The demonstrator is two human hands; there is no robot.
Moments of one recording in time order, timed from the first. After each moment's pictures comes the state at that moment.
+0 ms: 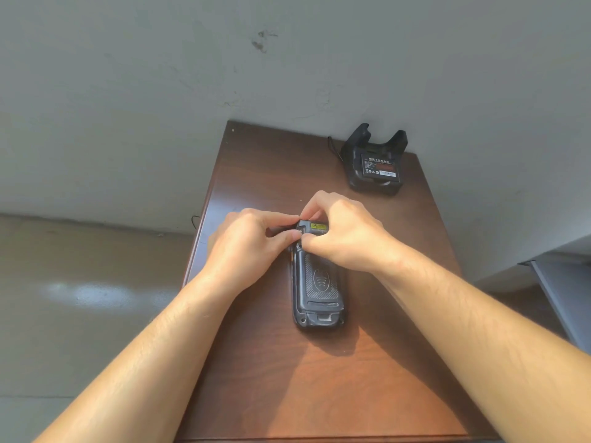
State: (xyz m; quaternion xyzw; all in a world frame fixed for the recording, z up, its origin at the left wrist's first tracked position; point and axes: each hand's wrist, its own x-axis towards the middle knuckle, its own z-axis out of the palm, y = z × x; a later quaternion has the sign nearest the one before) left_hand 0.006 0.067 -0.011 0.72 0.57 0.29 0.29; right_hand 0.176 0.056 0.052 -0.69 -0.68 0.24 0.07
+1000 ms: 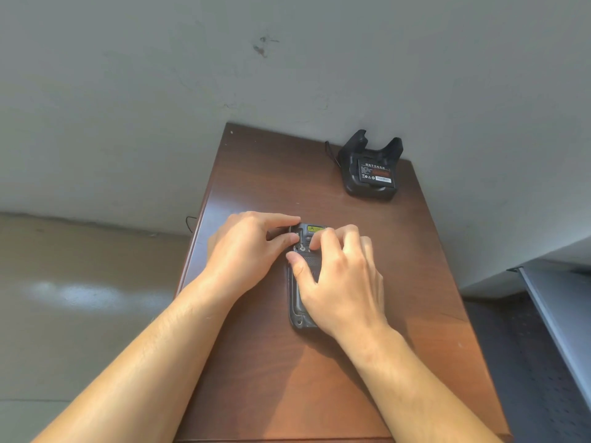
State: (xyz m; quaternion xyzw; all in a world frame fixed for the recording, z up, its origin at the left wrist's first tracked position) left_hand 0.011 0.061 -0.004 0.71 0.58 0.29 0.27; right_hand 0.157 -0.008 0.008 -0.73 -0.66 0.01 0.17
